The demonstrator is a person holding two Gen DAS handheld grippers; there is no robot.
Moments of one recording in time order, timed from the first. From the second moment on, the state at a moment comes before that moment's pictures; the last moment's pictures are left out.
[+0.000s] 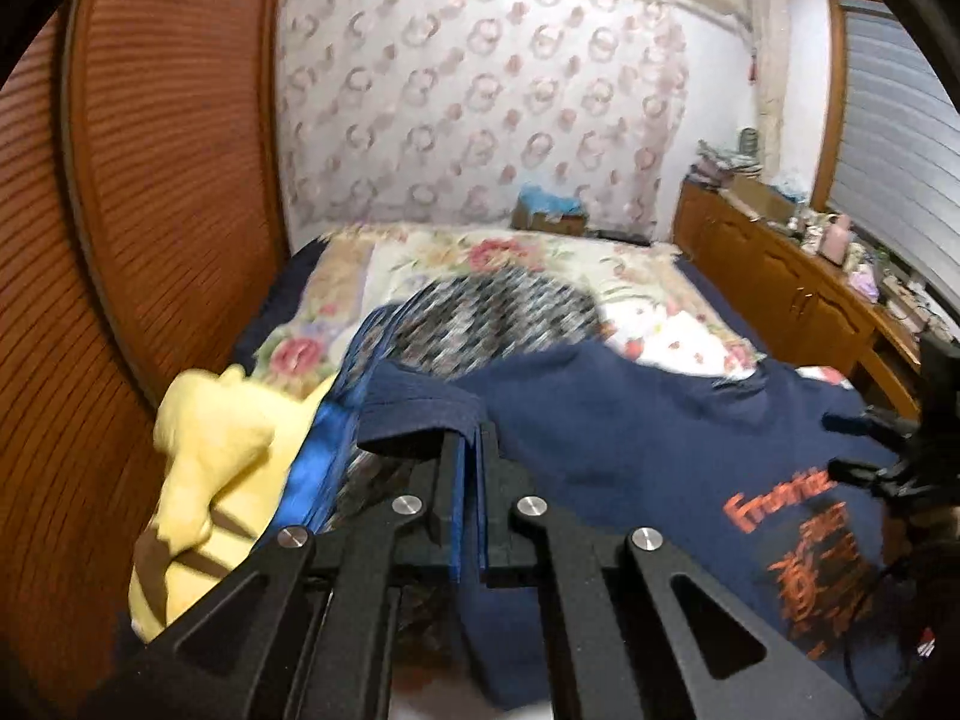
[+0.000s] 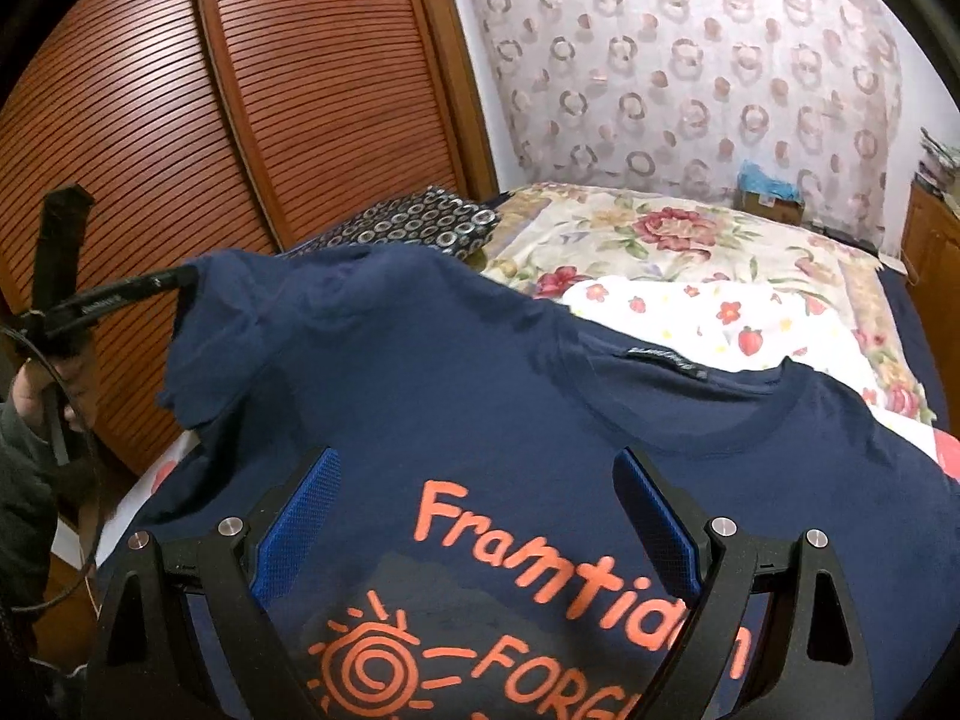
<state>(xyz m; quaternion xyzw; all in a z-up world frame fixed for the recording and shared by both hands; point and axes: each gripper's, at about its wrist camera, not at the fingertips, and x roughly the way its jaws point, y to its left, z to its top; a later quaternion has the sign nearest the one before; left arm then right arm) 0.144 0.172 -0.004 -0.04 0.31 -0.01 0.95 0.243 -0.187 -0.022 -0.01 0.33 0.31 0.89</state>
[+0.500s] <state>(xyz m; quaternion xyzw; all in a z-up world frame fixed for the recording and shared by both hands) 0.190 0.080 0.023 0.00 0.33 -0.15 0.93 0.232 -0.193 -0.020 0.00 0.32 0.26 0.91</state>
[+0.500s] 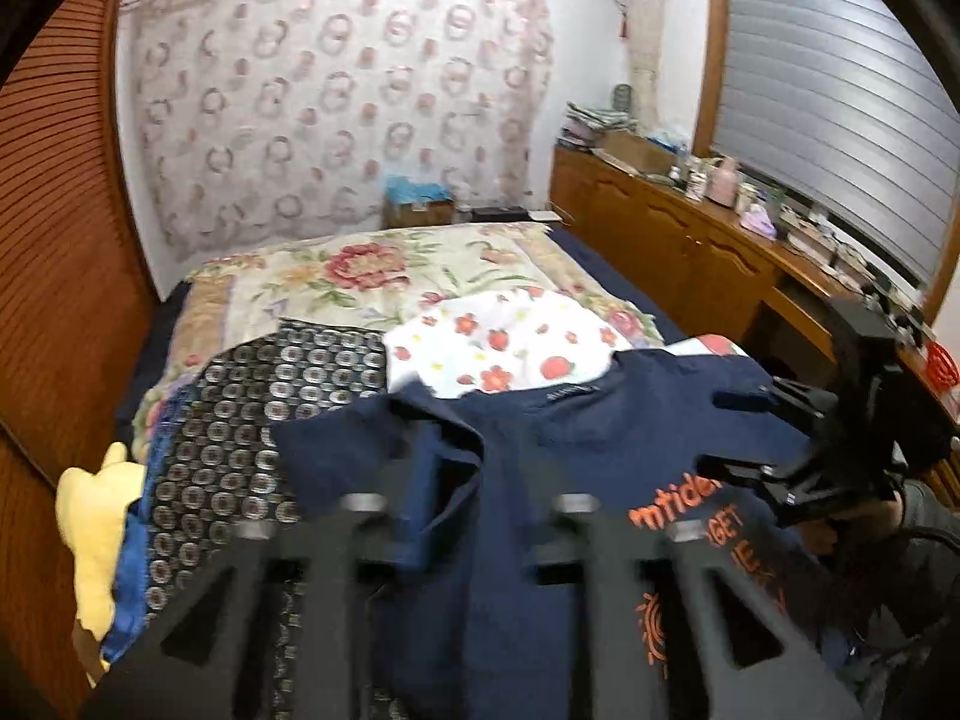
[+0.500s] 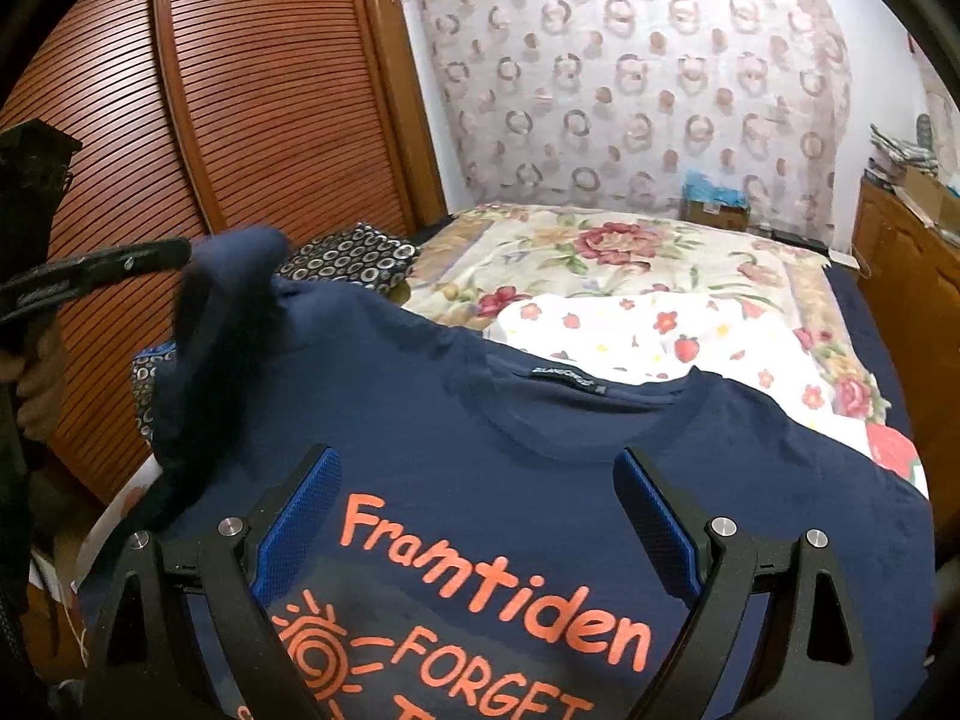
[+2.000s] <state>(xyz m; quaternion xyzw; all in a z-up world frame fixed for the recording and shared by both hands) 0.261 0.143 -0.006 -0.01 0.36 -0.08 0.93 0.250 -0.193 -0.052 -0.02 0.38 0.24 0.89</state>
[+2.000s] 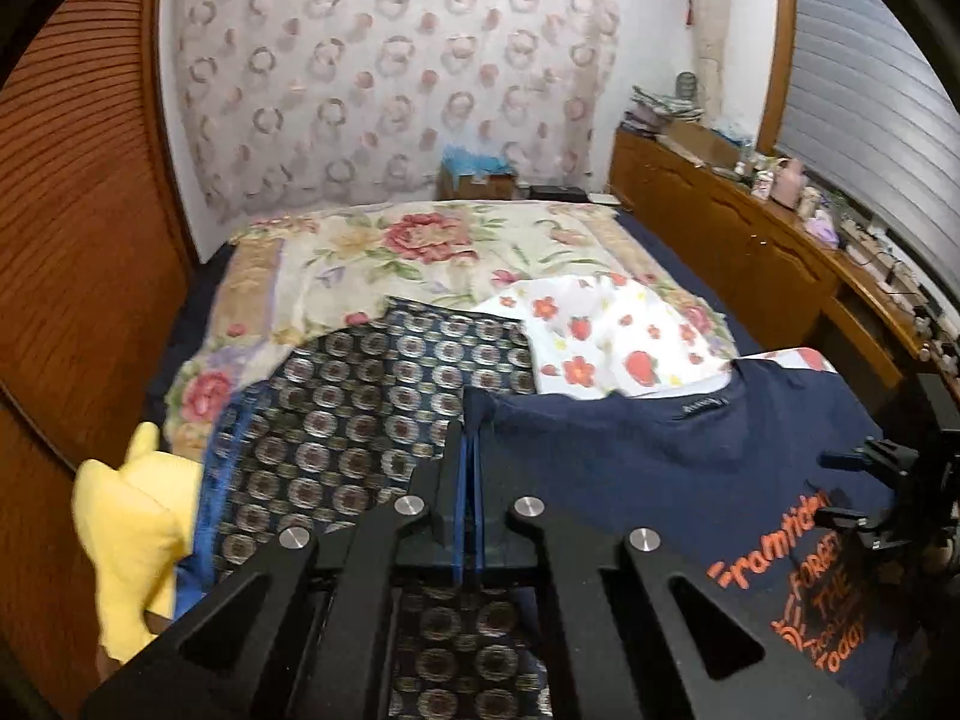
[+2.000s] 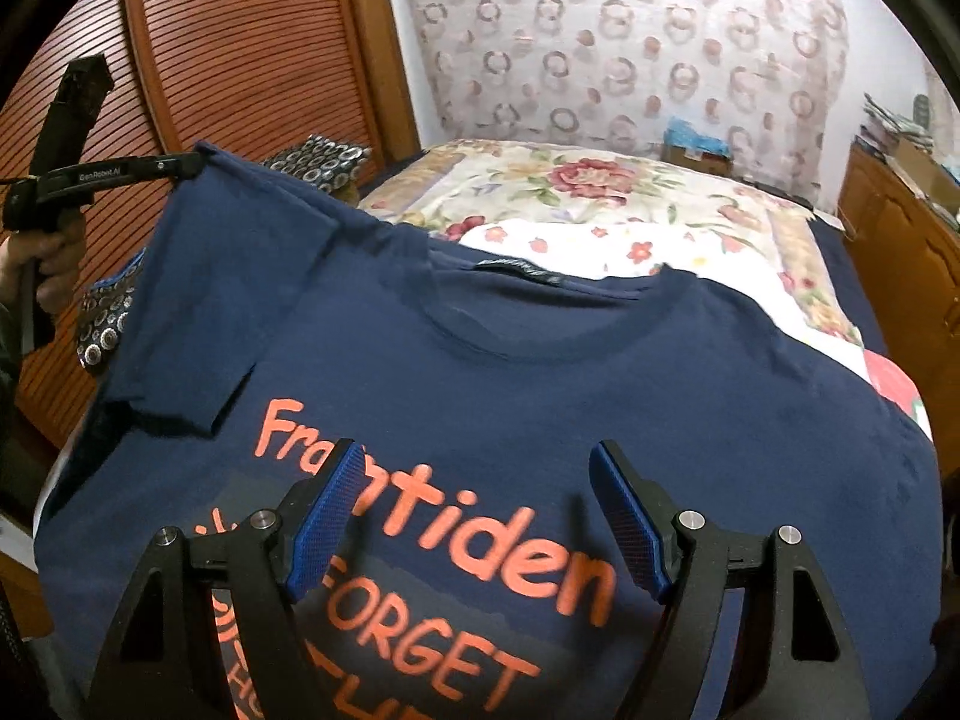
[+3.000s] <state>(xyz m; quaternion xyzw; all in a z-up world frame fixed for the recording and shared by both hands) 0.196 0.056 -0.021 0.00 0.31 -0.15 0.94 0.145 -0.328 -0.068 0.04 0.37 0.01 0.93</state>
